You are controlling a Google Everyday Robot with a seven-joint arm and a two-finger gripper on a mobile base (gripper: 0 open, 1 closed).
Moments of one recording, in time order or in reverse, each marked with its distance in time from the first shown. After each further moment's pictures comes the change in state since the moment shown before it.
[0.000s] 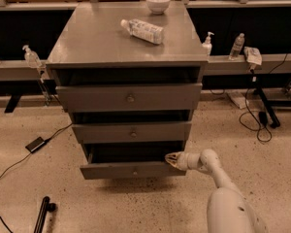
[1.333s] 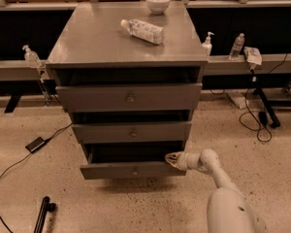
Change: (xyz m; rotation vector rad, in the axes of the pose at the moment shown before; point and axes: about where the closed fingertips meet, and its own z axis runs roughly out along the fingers) arm 0.000 0.000 0.000 0.000 0.000 0.000
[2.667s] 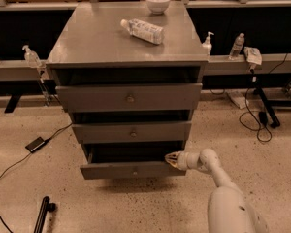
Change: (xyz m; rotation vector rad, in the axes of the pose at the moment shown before) arm -0.004 -0.004 0.001 -0.002 0.003 -0.018
